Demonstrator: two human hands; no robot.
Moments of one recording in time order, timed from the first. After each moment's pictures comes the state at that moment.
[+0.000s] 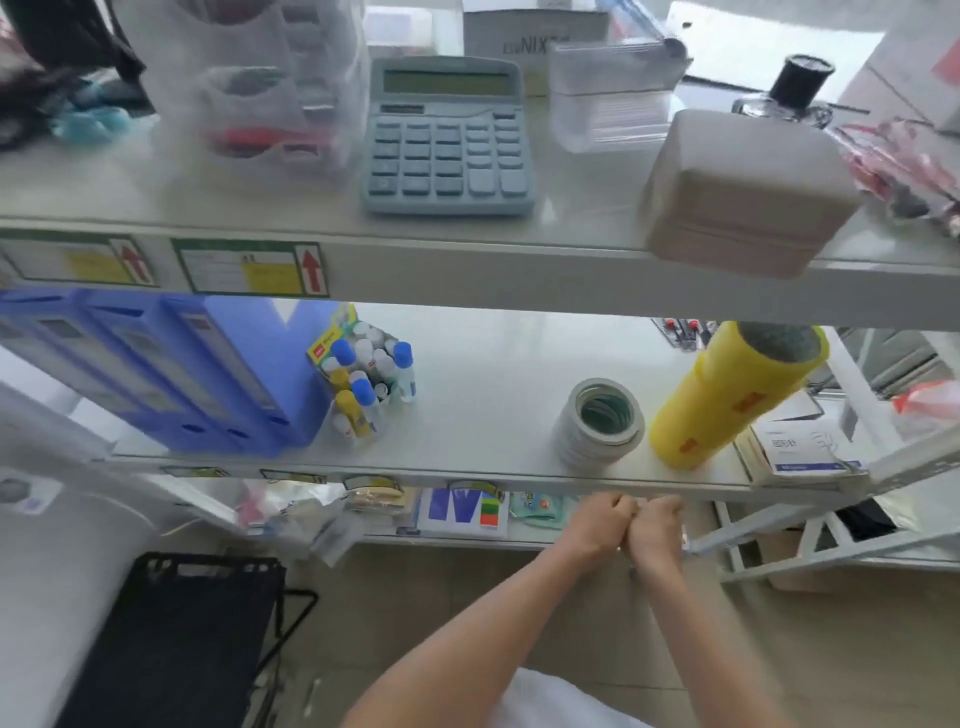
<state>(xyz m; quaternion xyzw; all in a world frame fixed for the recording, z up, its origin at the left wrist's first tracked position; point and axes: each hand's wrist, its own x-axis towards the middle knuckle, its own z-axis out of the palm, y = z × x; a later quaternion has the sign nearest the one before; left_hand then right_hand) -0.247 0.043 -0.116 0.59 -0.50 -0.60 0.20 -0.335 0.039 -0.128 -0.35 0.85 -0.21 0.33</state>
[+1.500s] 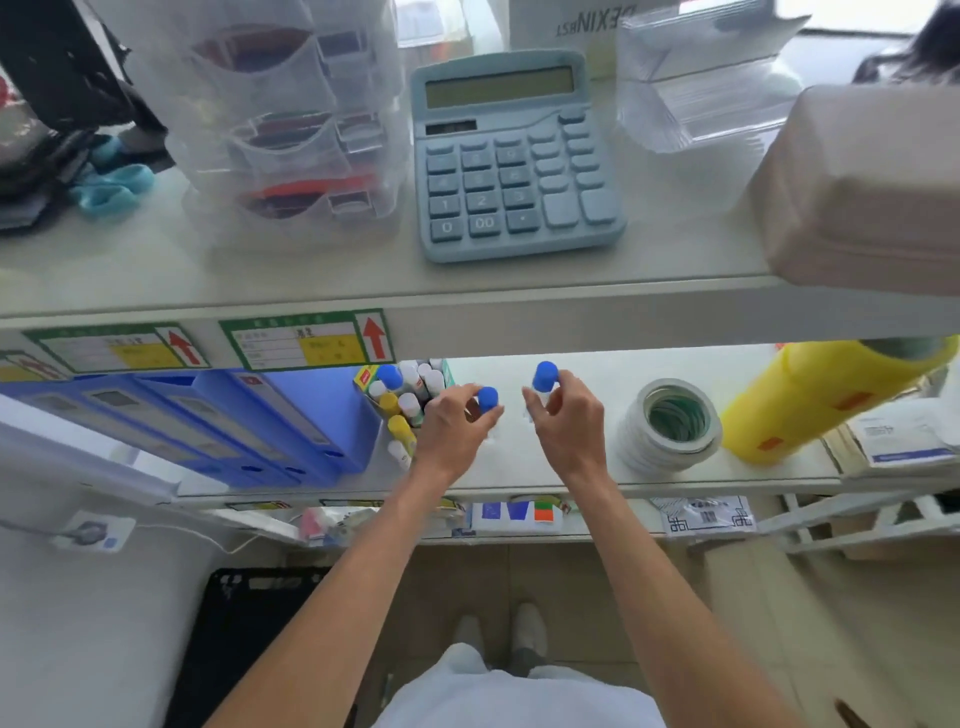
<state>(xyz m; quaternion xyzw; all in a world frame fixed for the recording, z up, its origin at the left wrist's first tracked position) 0.002 -0.025 -0.070 0.70 -0.61 -0.22 0.30 -0.156 -0.052 -0.106 -0.64 0.62 -0.39 0.23</state>
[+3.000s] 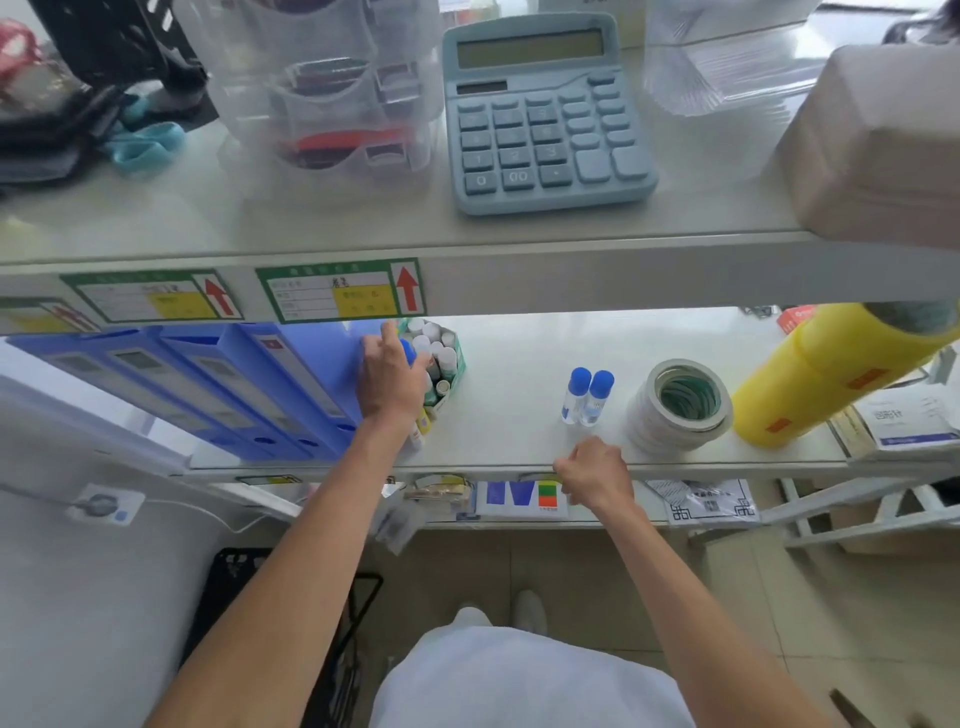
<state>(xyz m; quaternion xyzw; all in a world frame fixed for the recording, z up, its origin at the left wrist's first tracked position) 0.070 -0.037 -0.051 0.83 -0.50 -0.08 0.22 -0.186 -0.005 -0.159 -0.57 0.74 -0.05 0.36</state>
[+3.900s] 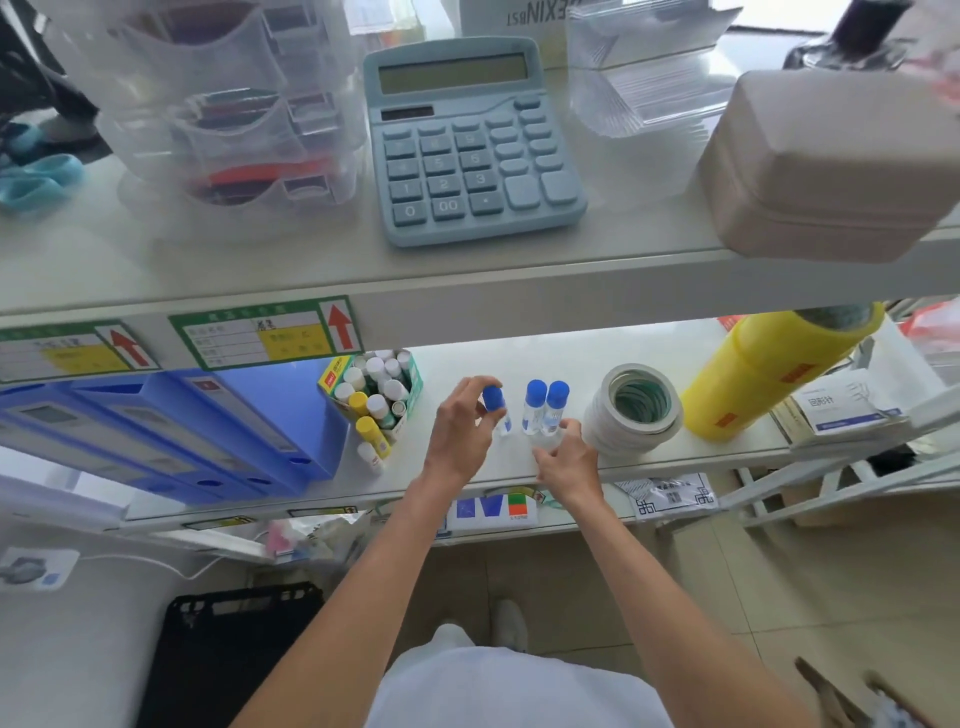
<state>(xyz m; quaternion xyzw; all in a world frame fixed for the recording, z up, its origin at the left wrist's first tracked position) -0.034 -0.027 -0.090 0.62 -0.67 -0.24 0.33 -0.196 -0.019 -0.164 -0.50 0.73 -0.25 0.39</state>
